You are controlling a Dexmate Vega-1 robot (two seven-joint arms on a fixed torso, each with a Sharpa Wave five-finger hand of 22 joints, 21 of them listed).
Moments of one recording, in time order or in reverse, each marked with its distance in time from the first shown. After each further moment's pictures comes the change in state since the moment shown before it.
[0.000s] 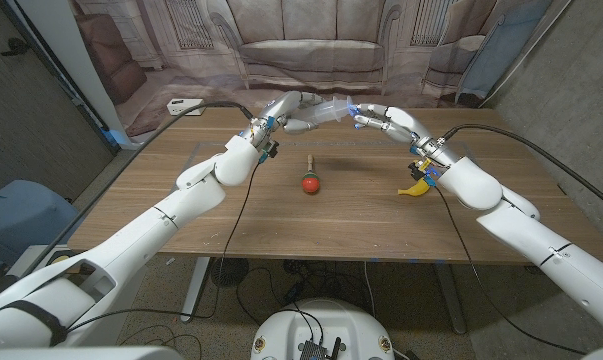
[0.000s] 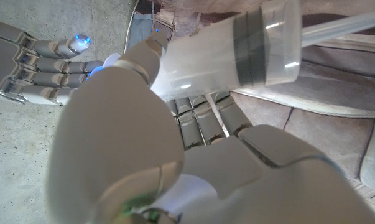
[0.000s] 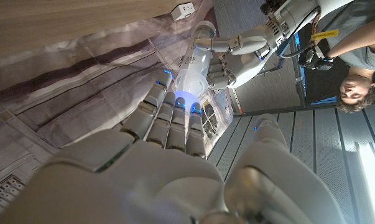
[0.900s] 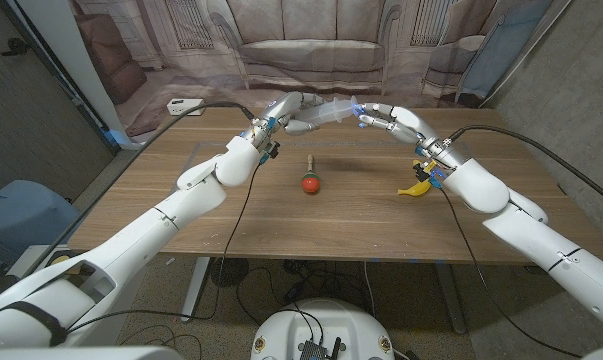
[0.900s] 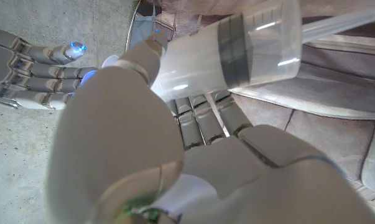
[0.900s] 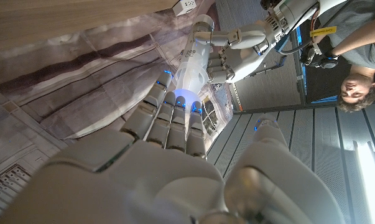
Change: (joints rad) left arm 0.004 -0.001 0.003 -0.011 0.001 0.012 -0.006; left_hand 0.000 0.000 0.000 0.000 -0.007 -0.006 0.006 0.006 0.001 0.000 0.000 0.000 -0.001 0.000 0.000 -0.002 0.000 0.002 0.002 -0.023 0.001; right arm -0.051 -0.017 0.039 -0.034 -0.007 0.008 -0.025; right_hand 0.000 0.000 0.000 0.000 0.000 0.013 -0.005 0.011 0.000 0.022 -0.007 0.008 -0.004 0.003 -0.003 0.008 0.000 0.000 0.000 0.000 0.000
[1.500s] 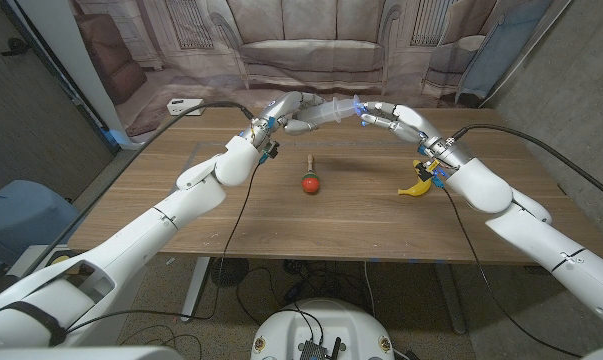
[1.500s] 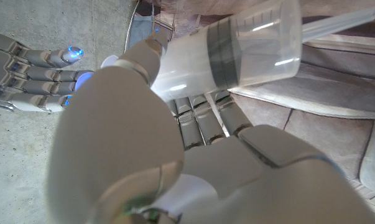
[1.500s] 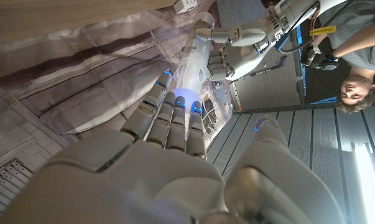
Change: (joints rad) left arm 0.000 0.003 -0.001 -0.005 -0.001 0.006 0.000; left_hand 0.000 0.000 0.000 0.000 0.003 0.000 0.000 0.000 -0.001 0.000 0.000 0.001 0.000 0.000 0.000 0.001 0.000 0.002 0.002 -0.011 0.000; right arm -0.014 -0.011 0.018 -0.012 -0.008 0.004 -0.004; right_hand 0.000 0.000 0.000 0.000 0.000 0.000 0.000 0.006 0.000 0.000 0.000 0.004 -0.003 0.000 0.000 0.000 0.000 -0.005 -0.006 0.000 0.000
